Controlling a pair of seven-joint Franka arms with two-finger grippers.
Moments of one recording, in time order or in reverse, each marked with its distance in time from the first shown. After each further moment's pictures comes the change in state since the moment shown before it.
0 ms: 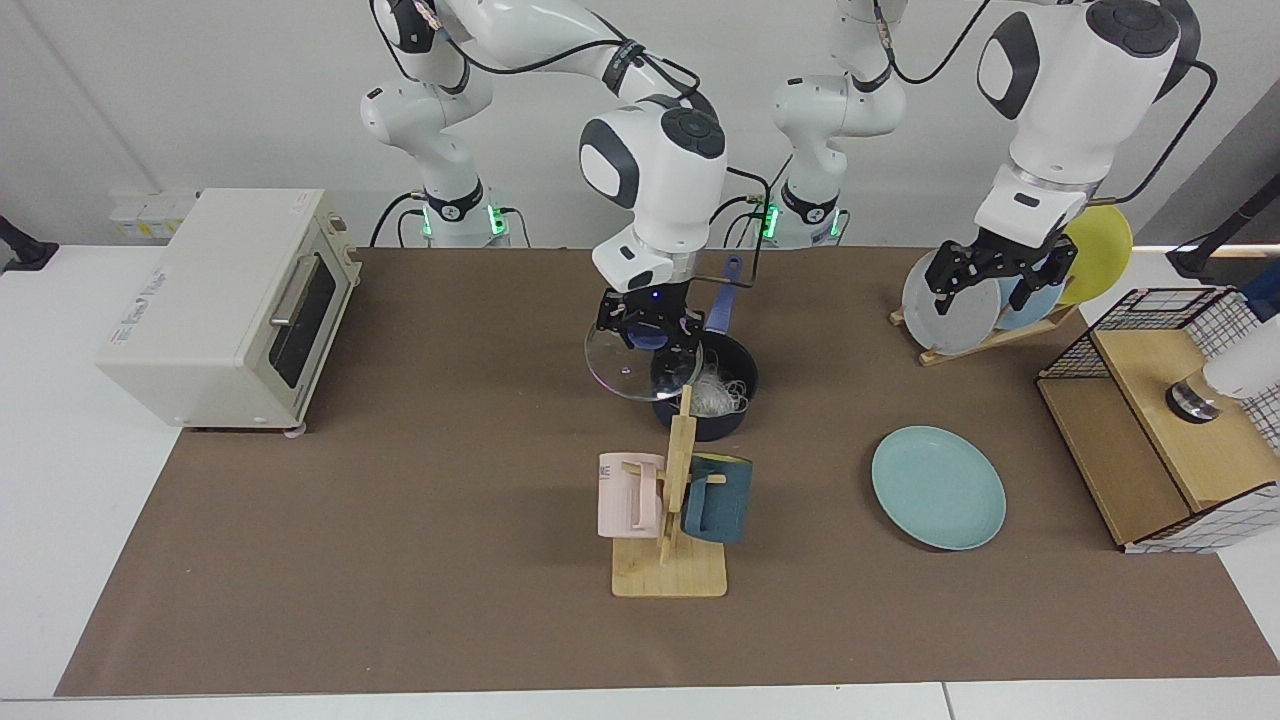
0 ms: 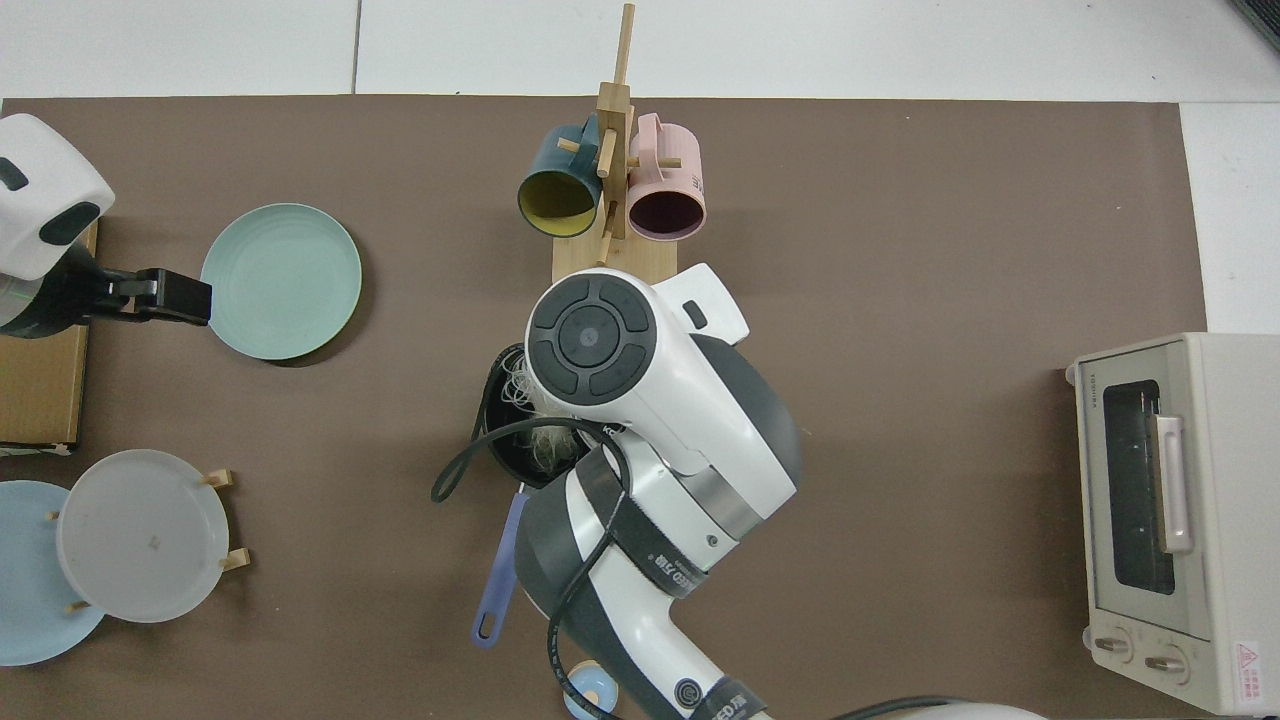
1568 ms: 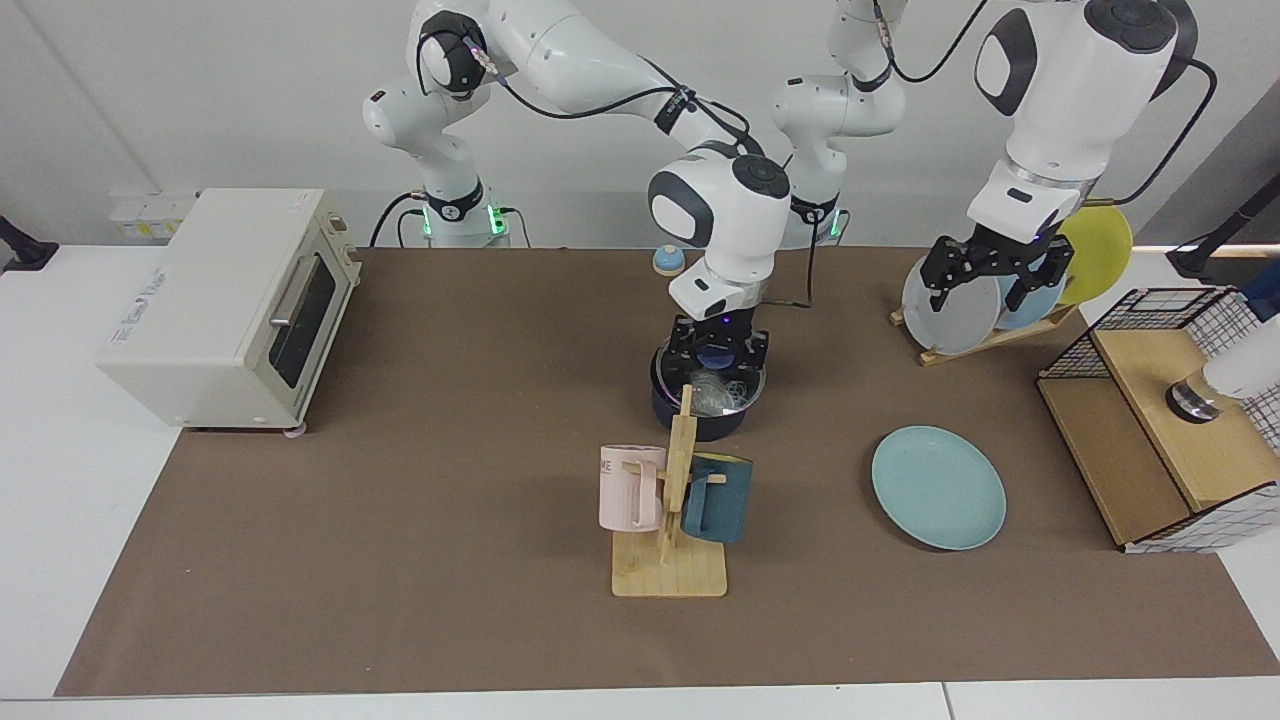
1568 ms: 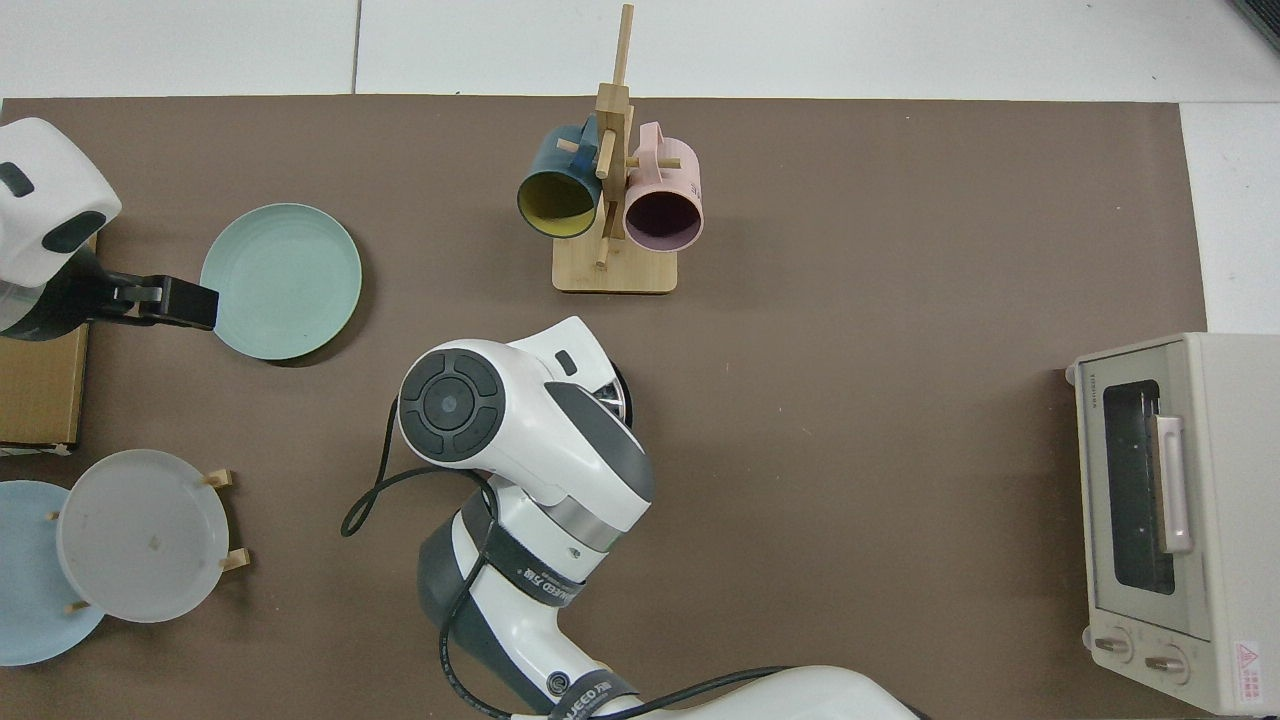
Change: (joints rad) left arm 0.010 -0.003 -0.016 -0.001 -0.011 -0.002 0.058; right arm 0.116 0.198 -0.009 0.118 0.044 0.107 0.084
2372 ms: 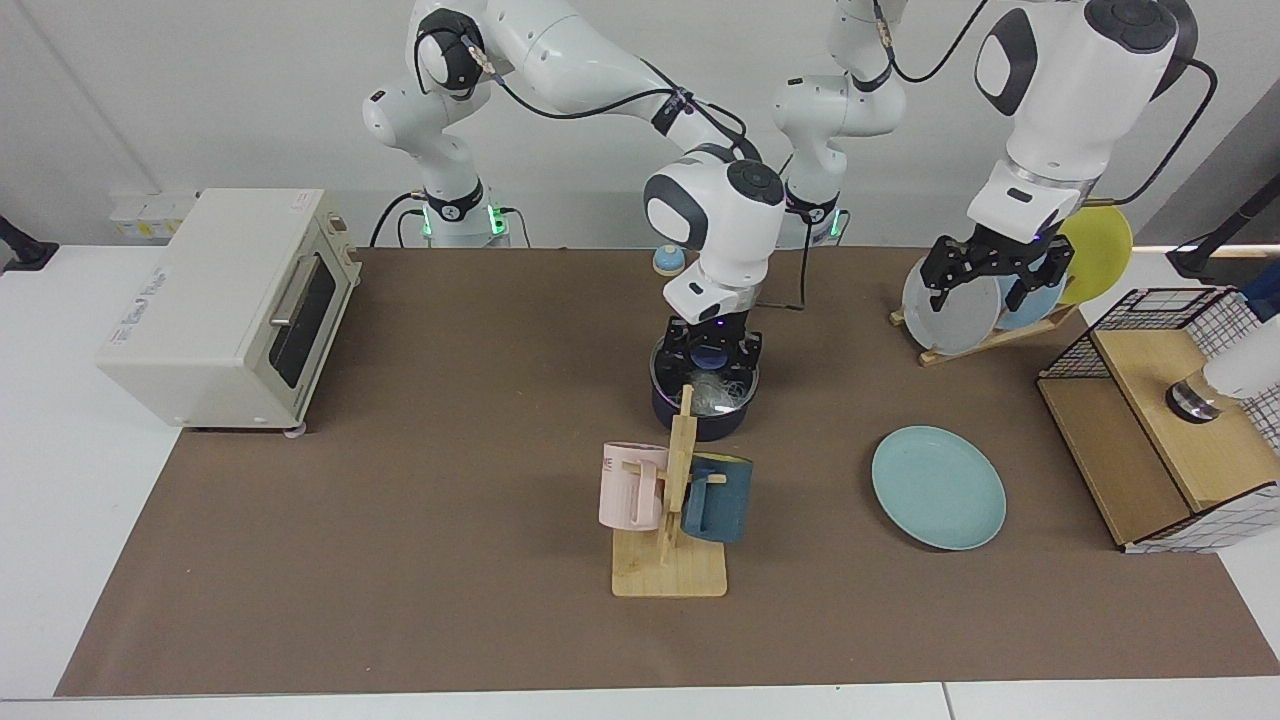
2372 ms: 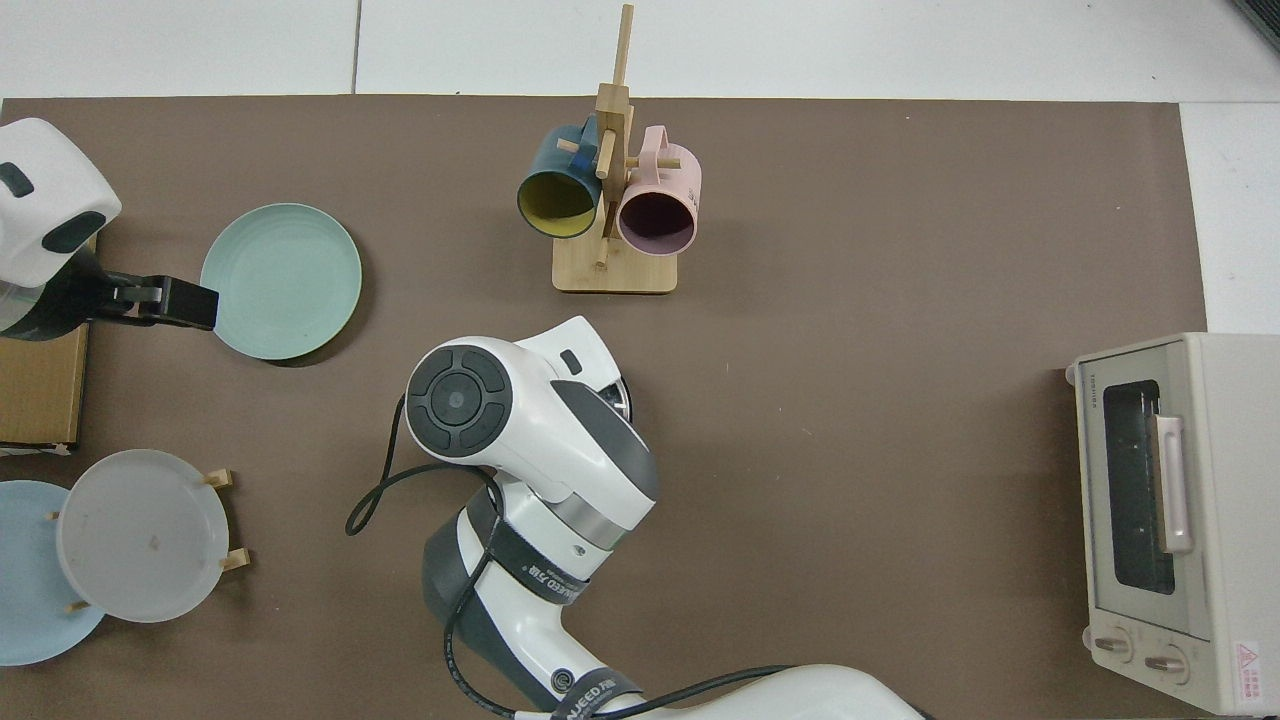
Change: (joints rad) left arm 0.000 0.000 0.000 0.000 0.000 0.000 0.003; right arm -0.007 -0.013 -0.001 -0.032 0.004 -0.006 -0.024
